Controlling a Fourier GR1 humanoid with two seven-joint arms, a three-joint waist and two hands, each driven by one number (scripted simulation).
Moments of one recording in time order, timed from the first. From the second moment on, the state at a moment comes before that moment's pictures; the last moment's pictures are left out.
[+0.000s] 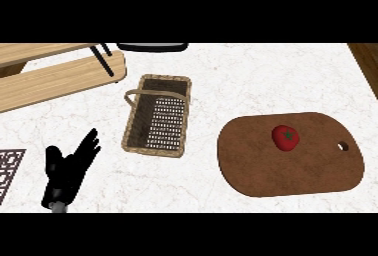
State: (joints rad) left arm 0.05 0.32 -0.16 -1.42 0.22 0.12 0.19; right arm -0.14 -1.23 -0.11 -1.35 0.10 0.34 -0.97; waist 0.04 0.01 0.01
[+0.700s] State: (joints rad) left arm 0.06 0.32 -0.15 -1.43 0.20 0.11 0.21; right arm -0.24 -1.07 0.13 -1.28 0.17 0.25 -1.01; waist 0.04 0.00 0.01
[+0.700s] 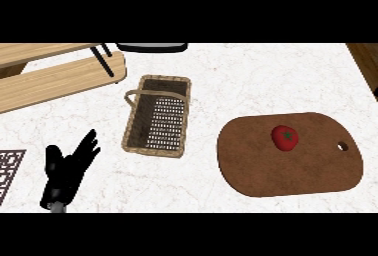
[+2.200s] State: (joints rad) left arm 0.10 0.28 -0.12 -1.47 0.15 0.11 0.24; right arm -0.46 -0.73 0.31 -1.00 0.44 0.12 -1.03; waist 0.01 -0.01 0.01
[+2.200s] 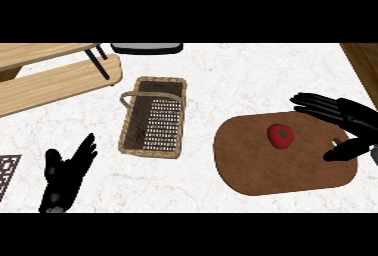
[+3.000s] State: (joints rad) left arm 0.10 0.29 -0.07 -1.44 0.15 0.05 0.21; right arm -0.51 -0.62 0.33 -0.89 0.62 0.07 -1.01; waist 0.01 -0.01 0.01
